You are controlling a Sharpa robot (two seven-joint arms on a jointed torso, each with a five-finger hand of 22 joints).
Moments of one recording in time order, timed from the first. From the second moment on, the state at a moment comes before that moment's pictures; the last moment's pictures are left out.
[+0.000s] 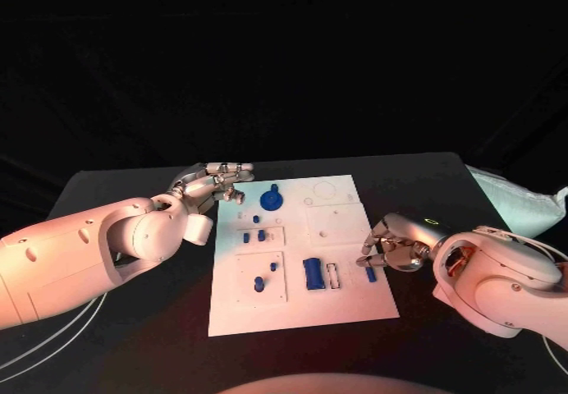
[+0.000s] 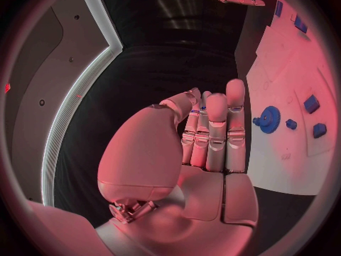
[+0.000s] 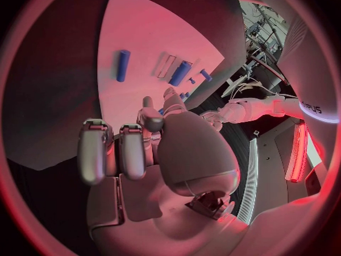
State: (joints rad) left arm 1.16 -0.86 -0.02 1.51 0.07 -0.17 0.30; left_hand 1.39 -0.12 0.47 -0.02 0.11 1.09 0.17 0.10 0.08 1.19 0.09 0.15 0.09 1.26 0.01 1.05 0.57 0.16 1.19 0.11 0.62 1.01; right arm 1.10 -1.20 -0.07 2.03 -1.46 -0.29 -0.50; right_hand 1.36 0.03 -0.17 0.19 0.29 1.09 0.09 0.16 0.27 1.35 0.01 0.97 1.09 1.46 -0.07 1.44 1.31 0.08 1.41 0.05 1.44 1.31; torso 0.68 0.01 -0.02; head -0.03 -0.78
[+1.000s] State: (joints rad) left arm 1.16 -0.86 -0.02 1.51 0.06 -0.17 0.30; left_hand 1.39 -0.12 0.47 -0.02 0.11 1.09 0.17 0.10 0.08 1.19 0.09 0.15 0.09 1.26 0.01 1.05 0.57 0.16 1.19 0.11 0.62 1.01; right arm 1.04 -1.13 -0.08 1.92 -1.58 -0.21 -0.57; right_hand 1.35 0.04 -0.19 0.22 0.32 1.11 0.08 0.15 0.27 1.34 0.01 0.92 1.06 1.46 -0.07 1.43 1.31 0.08 1.40 0.05 1.44 1.31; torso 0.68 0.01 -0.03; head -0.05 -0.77
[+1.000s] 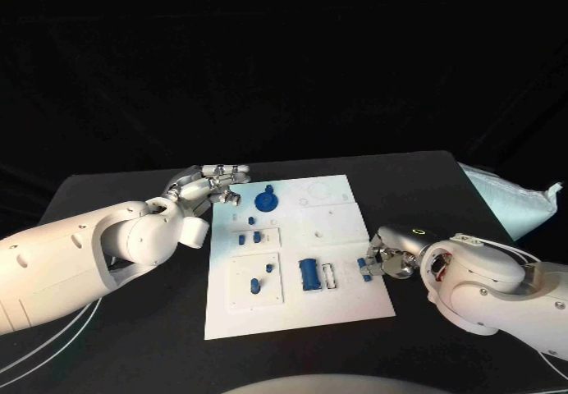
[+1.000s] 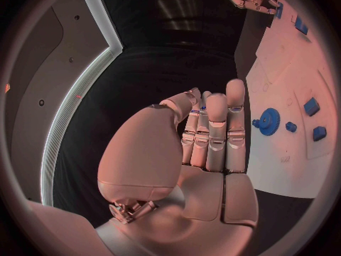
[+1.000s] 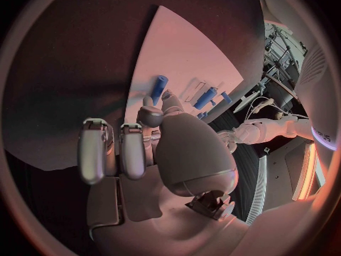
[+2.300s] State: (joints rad) left arm 1.16 -0.86 -0.02 1.51 0.06 -0.16 0.29; left_hand 1.39 -0.12 0.46 -0.02 0.11 1.08 0.17 0.10 0.08 1.19 0.09 0.15 0.09 1.26 0.01 1.05 0.57 0.16 1.19 0.11 0.61 1.00; right arm 1.02 -1.04 -0.06 1.89 -1.86 -0.06 -0.59; right_hand 1.45 0.09 -0.15 0.19 0.17 1.15 0.07 0.13 0.44 1.35 0.00 0.93 1.08 1.47 -0.07 1.43 1.31 0.08 1.41 0.04 1.44 1.31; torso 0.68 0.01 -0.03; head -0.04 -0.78
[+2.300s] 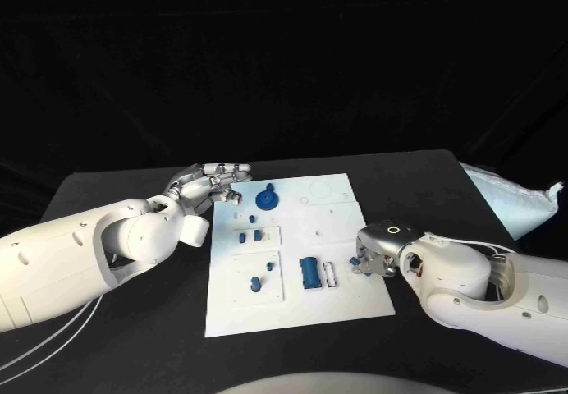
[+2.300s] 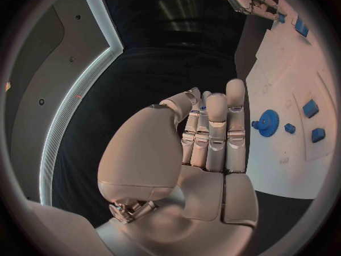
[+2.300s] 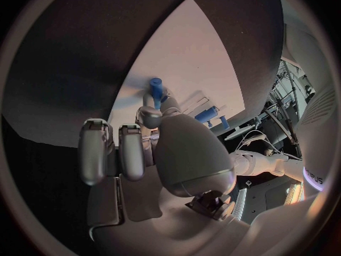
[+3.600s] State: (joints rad) left arm 1.16 -0.86 -0.02 1.52 0.05 -0.15 0.28; left_hand 1.39 -0.12 0.46 -0.02 0.11 1.08 0.17 0.10 0.08 1.19 0.10 0.15 0.09 1.26 0.01 1.05 0.56 0.16 1.19 0.11 0.61 1.00; right arm 1.03 -1.02 -0.07 1.94 -1.28 -0.31 -0.59; right_hand 1.35 0.01 0.02 0.26 0.33 1.17 0.06 0.12 0.29 1.38 -0.01 0.94 1.11 1.46 -0.07 1.44 1.31 0.06 1.41 0.04 1.45 1.31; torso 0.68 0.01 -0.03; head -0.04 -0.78
